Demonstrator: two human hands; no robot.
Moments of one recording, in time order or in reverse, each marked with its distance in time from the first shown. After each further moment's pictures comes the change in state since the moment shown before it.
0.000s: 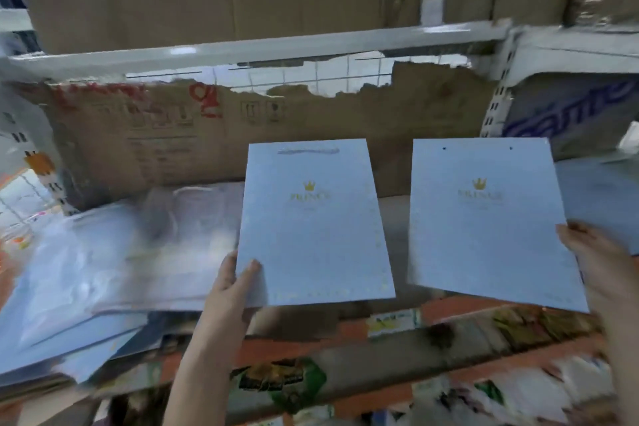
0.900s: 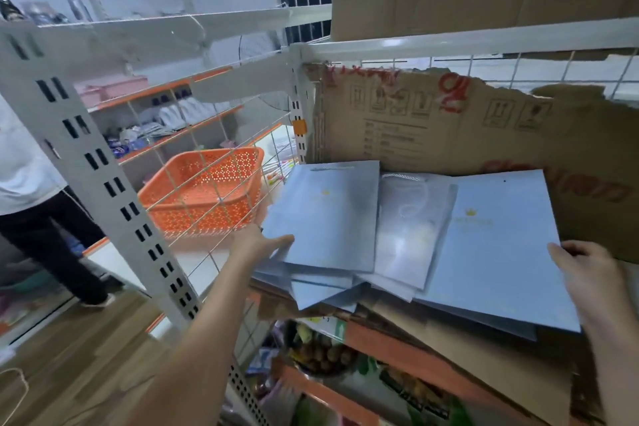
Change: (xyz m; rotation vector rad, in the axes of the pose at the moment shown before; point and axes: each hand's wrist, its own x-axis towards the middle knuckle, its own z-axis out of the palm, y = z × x) left_hand 0.017 0.084 -0.262 1.137 0.700 -0.328; right_hand -0.084 -0.055 0.348 -0.170 -0.416 -0.005
